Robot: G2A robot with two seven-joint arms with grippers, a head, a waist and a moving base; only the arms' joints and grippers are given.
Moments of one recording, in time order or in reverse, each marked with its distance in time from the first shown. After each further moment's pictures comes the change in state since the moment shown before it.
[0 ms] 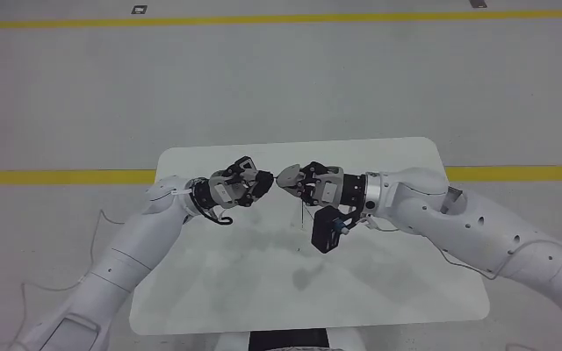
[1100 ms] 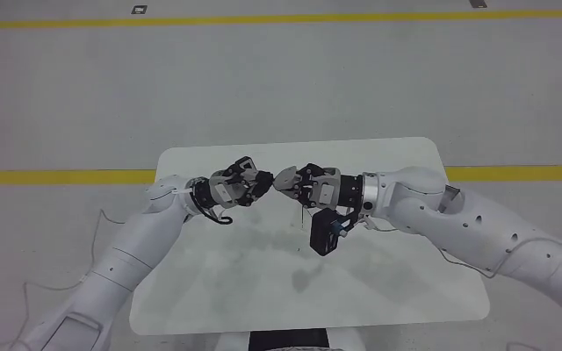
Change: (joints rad) left arm -0.004 -0.012 -0.008 0.018 0.020 0.014 -0.013; right arm 0.029 -0.011 -0.028 0.002 0.000 -0.003 -0.012
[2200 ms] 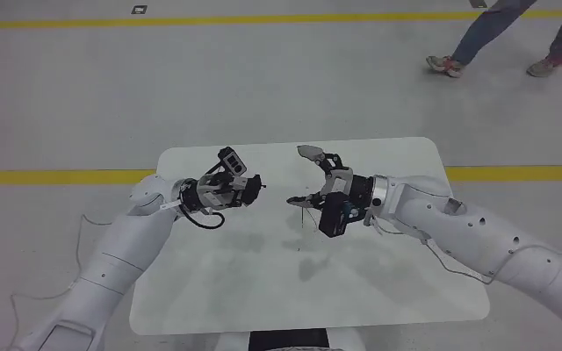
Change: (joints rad) left arm 0.050 0.023 -0.102 -0.039 0.176 -0.268 -0.071; right arm -0.147 0.025 0.095 0.050 0.219 -0.015 0.029
